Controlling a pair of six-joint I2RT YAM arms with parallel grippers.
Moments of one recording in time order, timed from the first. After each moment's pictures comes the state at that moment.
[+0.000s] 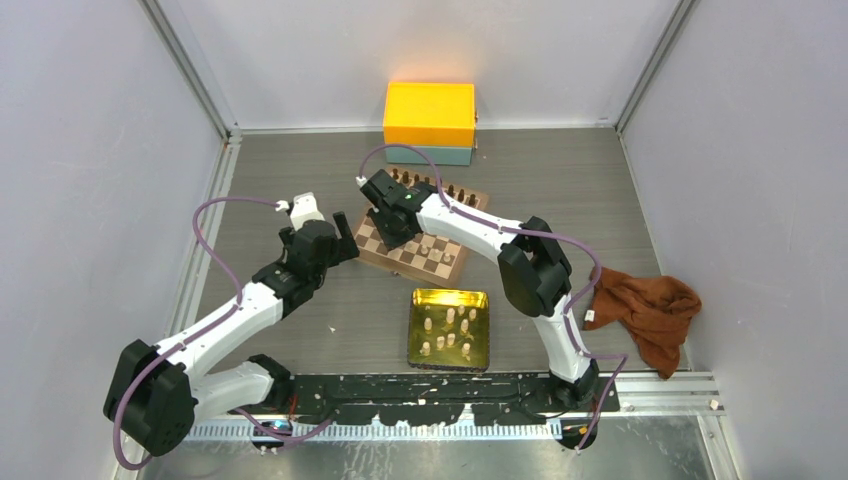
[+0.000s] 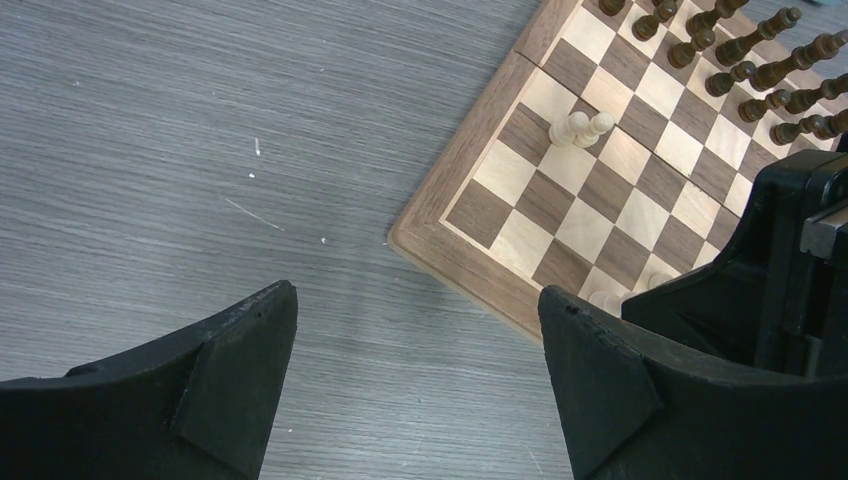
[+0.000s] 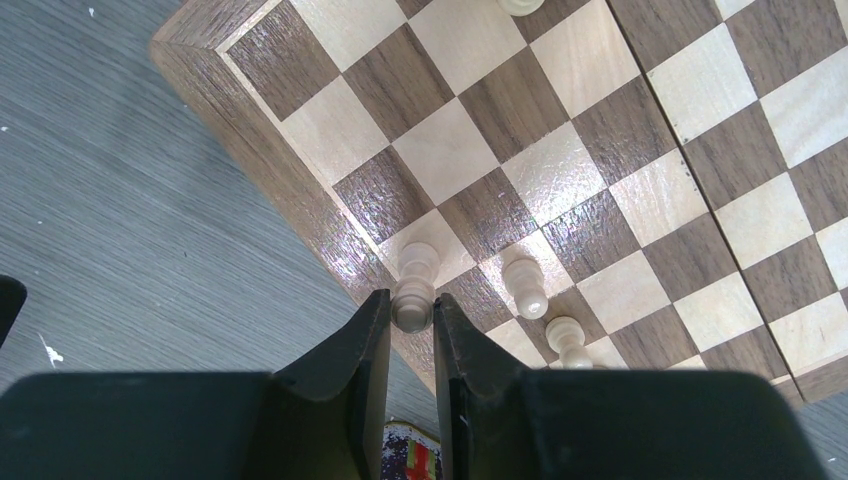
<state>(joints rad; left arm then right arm) -0.54 1.08 0.63 -0.13 -0.50 -0.58 0.86 2.12 1.81 -0.74 0.10 0.27</state>
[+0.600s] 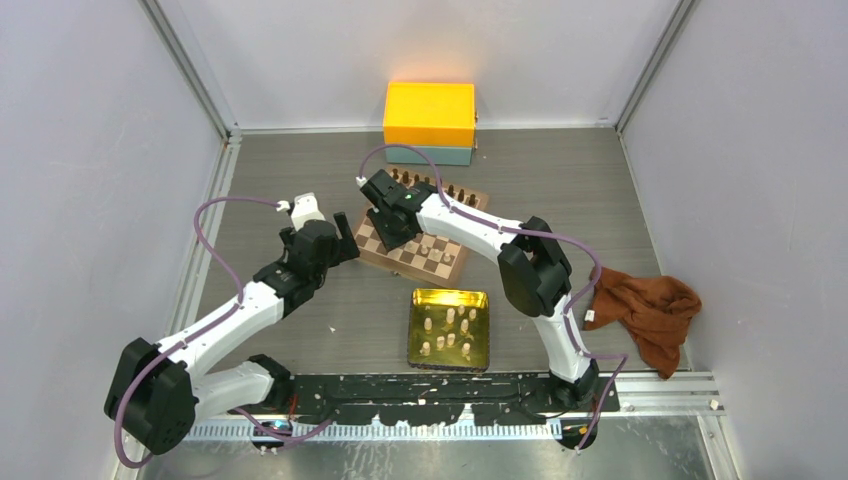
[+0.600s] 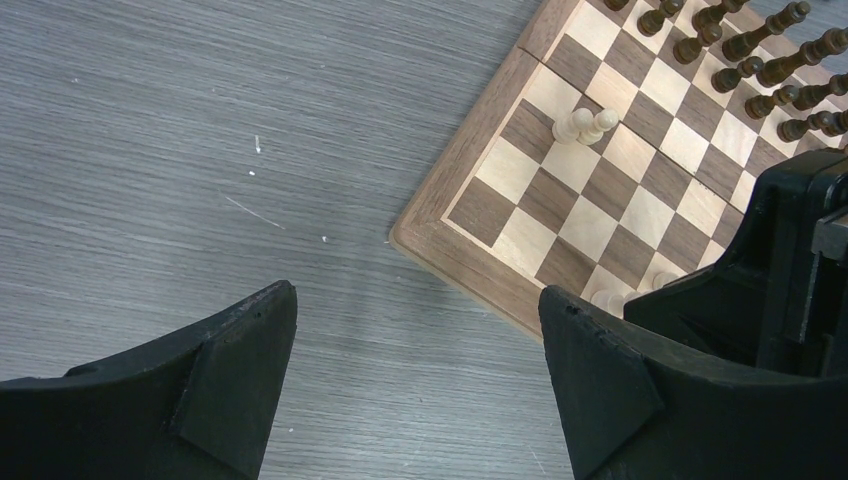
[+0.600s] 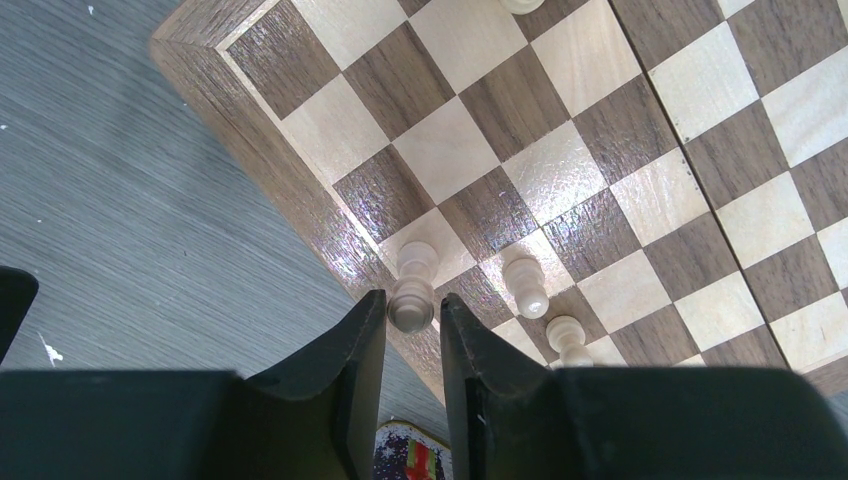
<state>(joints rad) -0.54 1.09 0.63 -0.13 -0.50 -0.58 0.86 2.12 1.81 -0.74 0.10 0.27</state>
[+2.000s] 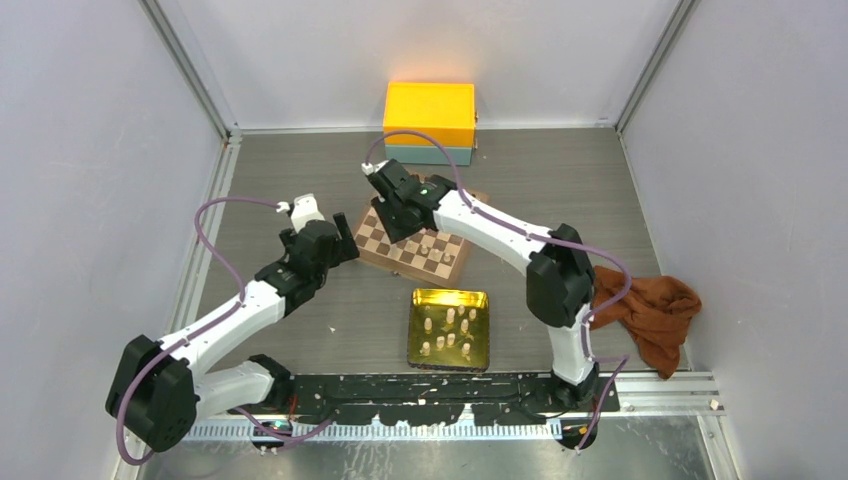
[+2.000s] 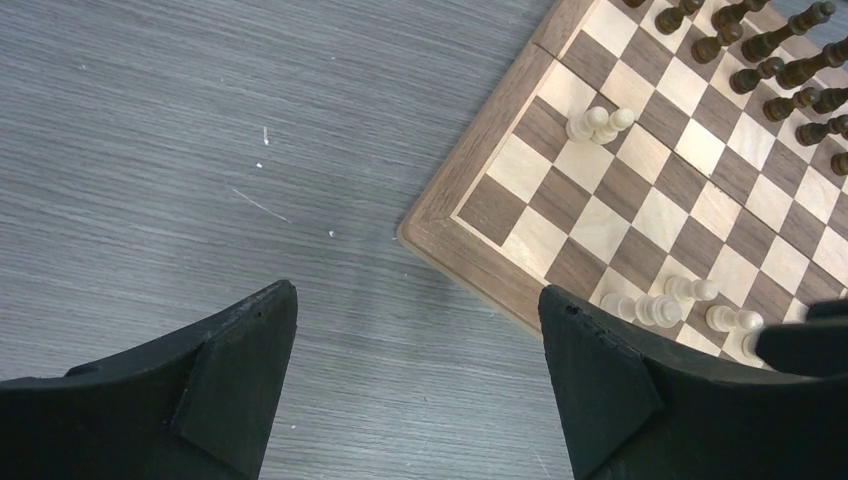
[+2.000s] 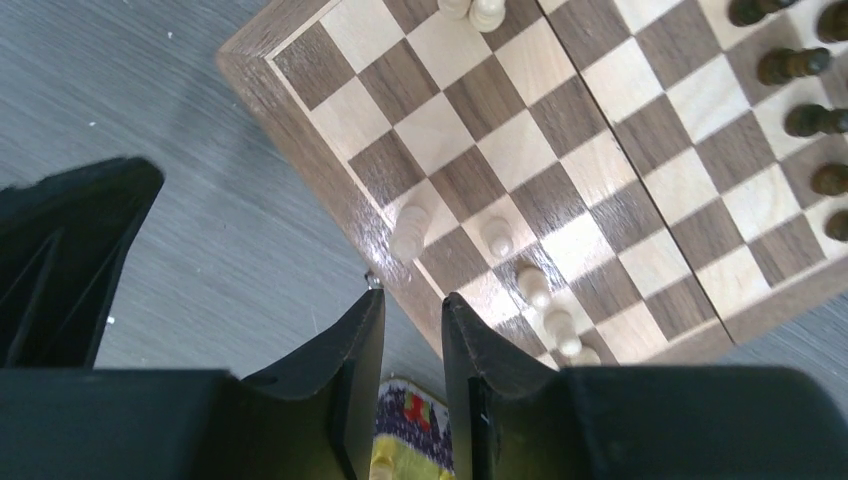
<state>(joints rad) -0.54 1.10 0.63 -0.14 -0.52 -0.59 0.86 2.00 1.79 -0.75 0.12 0.26</state>
